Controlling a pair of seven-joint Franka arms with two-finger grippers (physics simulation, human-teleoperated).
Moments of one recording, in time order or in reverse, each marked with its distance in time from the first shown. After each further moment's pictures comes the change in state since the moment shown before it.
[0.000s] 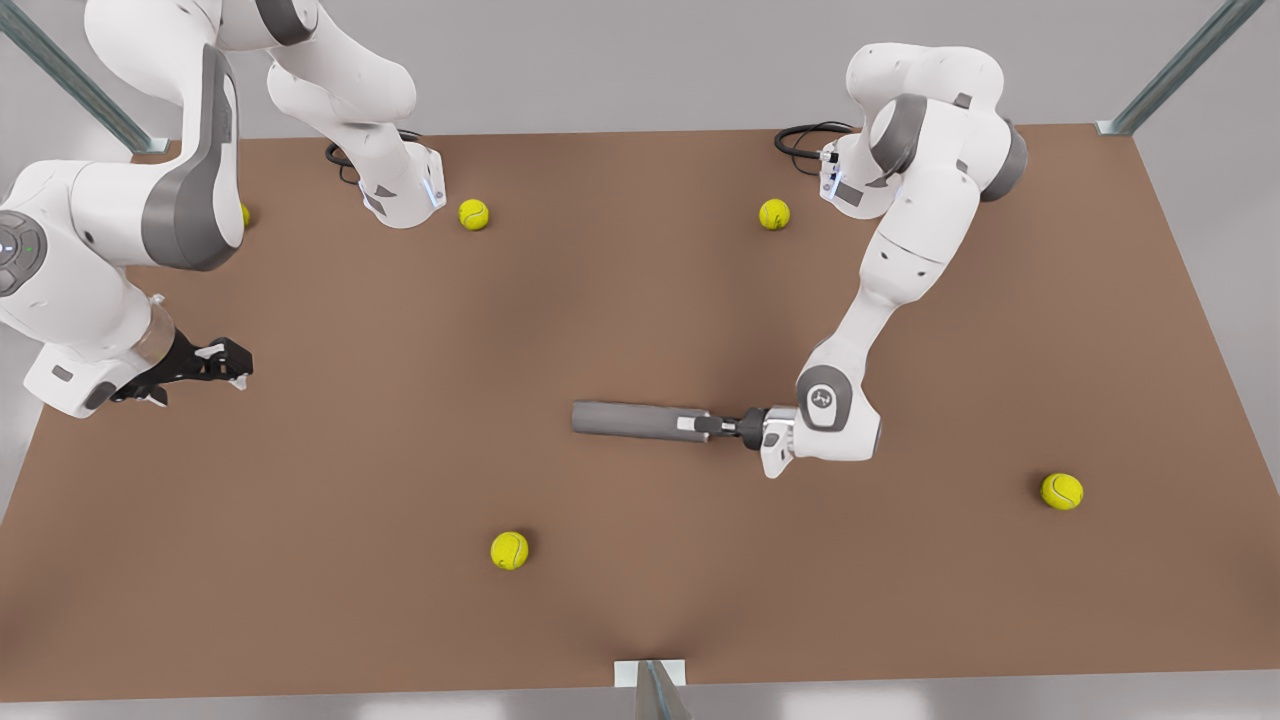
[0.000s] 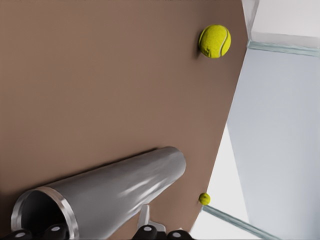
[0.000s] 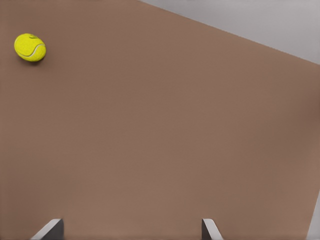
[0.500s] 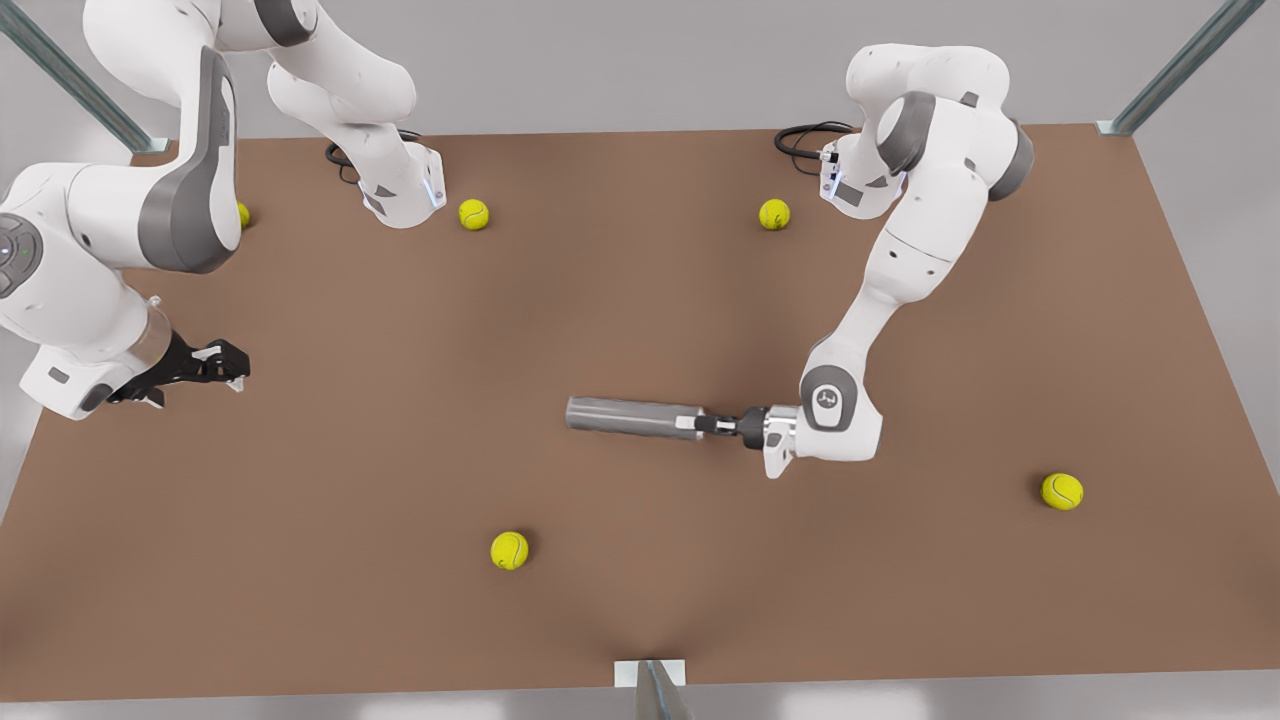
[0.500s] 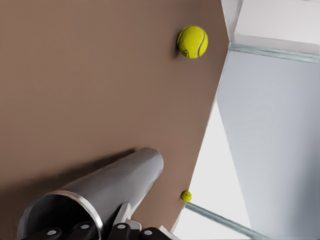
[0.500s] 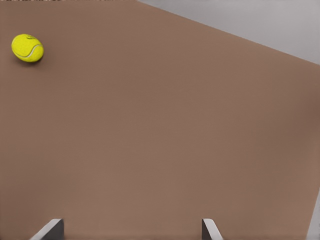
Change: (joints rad) left arm 0.037 -0.009 -0.044 0.000 -0.040 -0.023 0.003; right arm -0.005 0.003 -0.001 -0.001 0.000 0.005 -0.003
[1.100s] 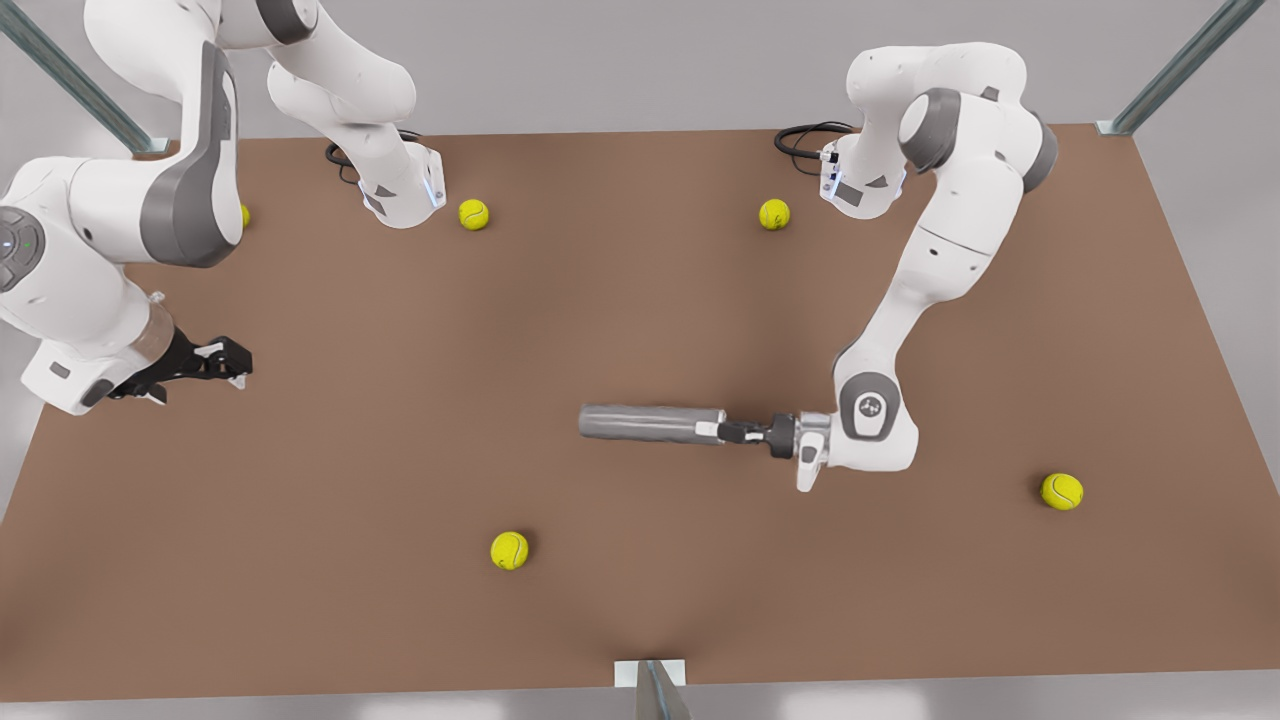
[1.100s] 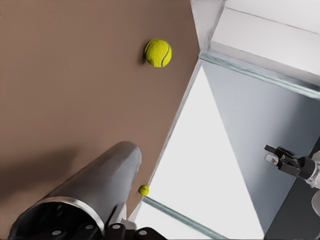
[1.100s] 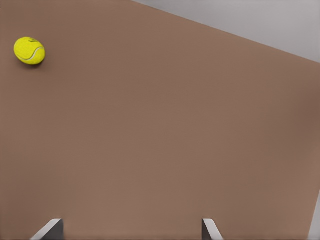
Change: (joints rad) left arm 0.117 -0.030 -0.041 0.049 -0.013 -0.144 -0.183; right arm 0.002 -0.008 0.006 0.000 0.002 -0.006 0.022
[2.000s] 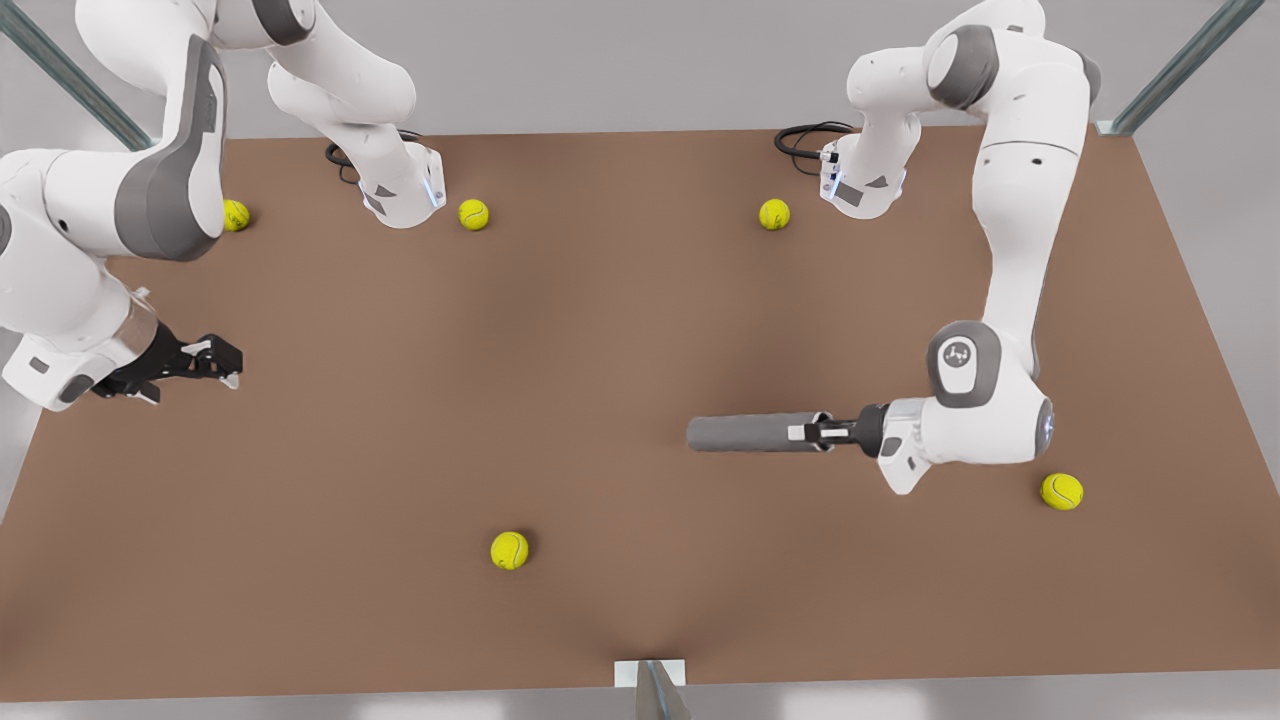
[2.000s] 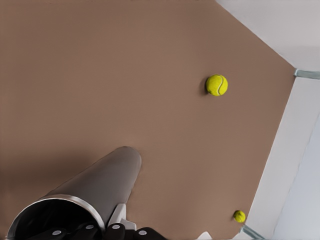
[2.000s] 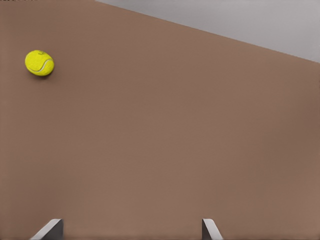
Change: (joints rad) left arm 0.096 -0.262 0.014 0.084 0.649 -0.041 -0.394; right arm -0.023 -0.004 0.000 0.022 0.046 -0.001 -0.001
